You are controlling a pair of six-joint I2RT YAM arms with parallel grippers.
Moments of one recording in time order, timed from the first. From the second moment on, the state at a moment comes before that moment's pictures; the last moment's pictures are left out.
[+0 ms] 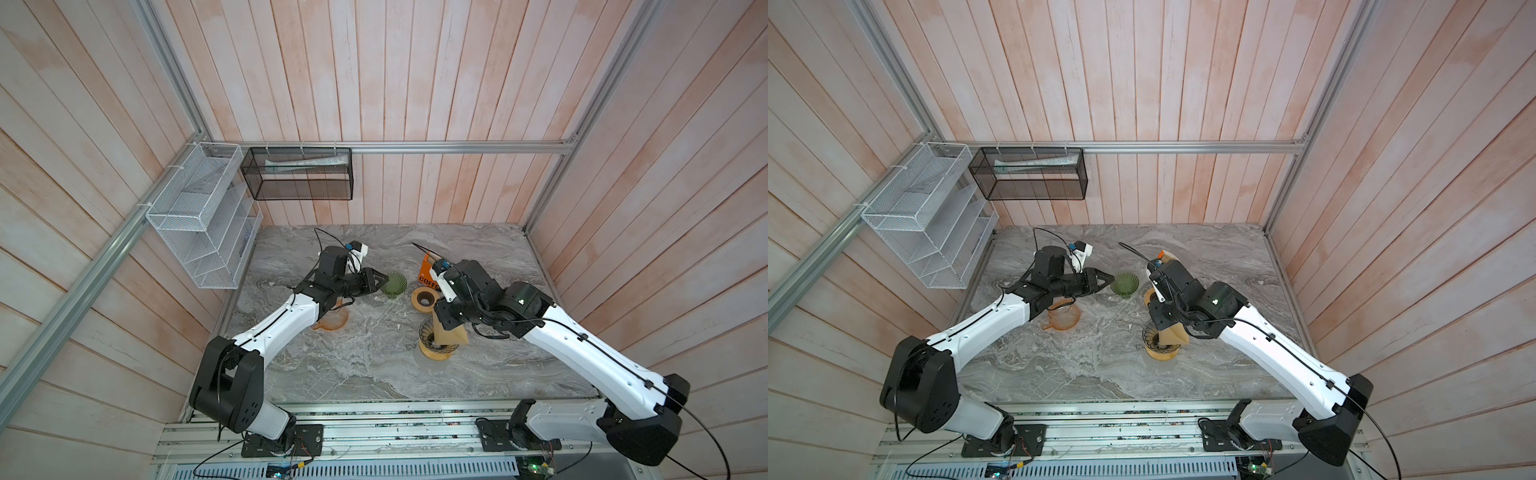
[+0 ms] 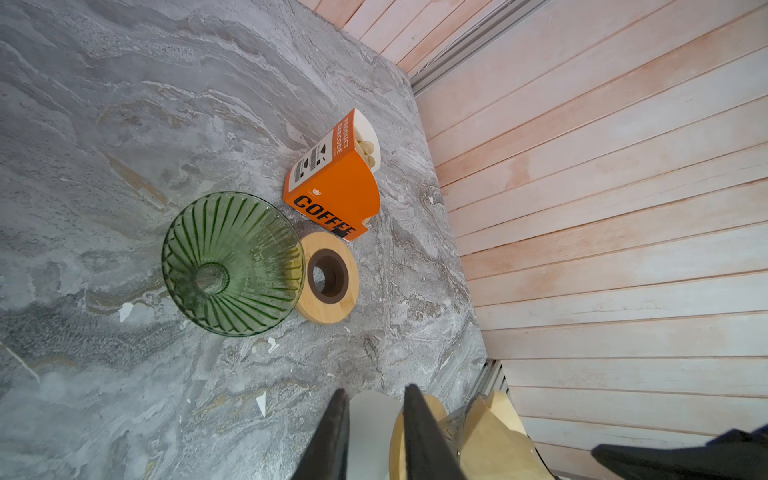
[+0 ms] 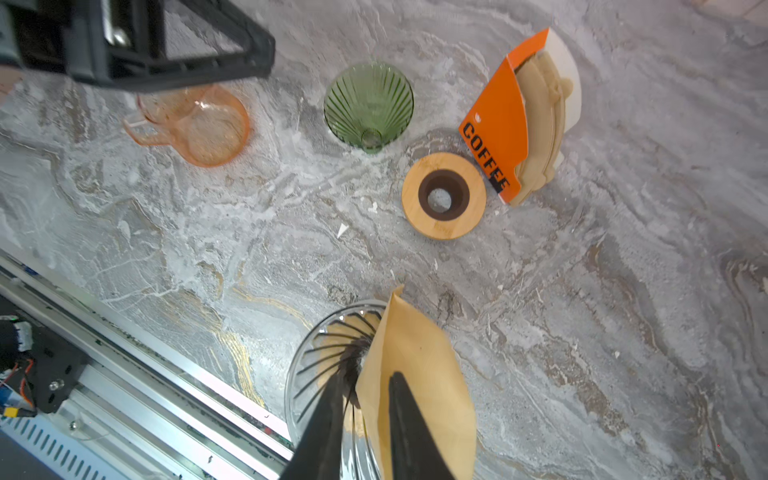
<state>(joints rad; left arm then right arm) -0.43 1.51 1.08 -0.11 0.57 -0.66 0.85 1.28 1.42 -1.05 0.15 0.31</state>
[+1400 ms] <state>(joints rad) -0.94 1.56 1.42 -0.54 0.39 -0.65 0.64 0.88 1.04 -0.80 0.02 0.44</state>
